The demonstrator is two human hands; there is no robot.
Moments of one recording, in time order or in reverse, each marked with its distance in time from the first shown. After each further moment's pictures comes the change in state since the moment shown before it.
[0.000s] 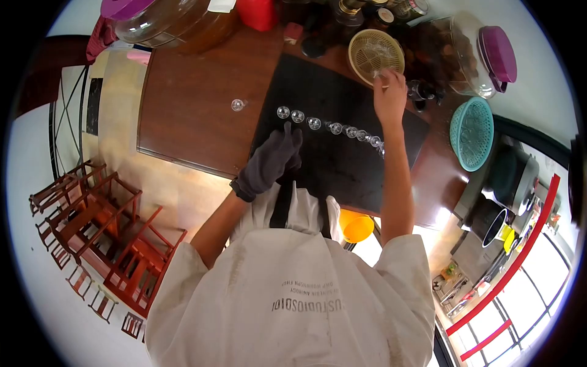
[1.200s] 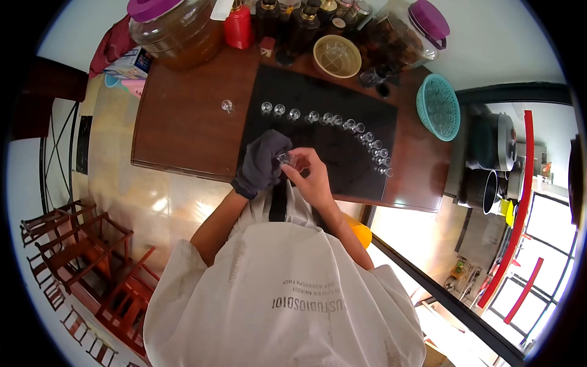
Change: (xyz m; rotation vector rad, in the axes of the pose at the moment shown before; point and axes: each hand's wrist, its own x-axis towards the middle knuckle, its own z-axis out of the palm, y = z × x) left_hand -0.042 0.023 0.016 0.018 0.211 0.354; right_hand -0.230 -0.153 -0.054 0.877 -0.195 0.041
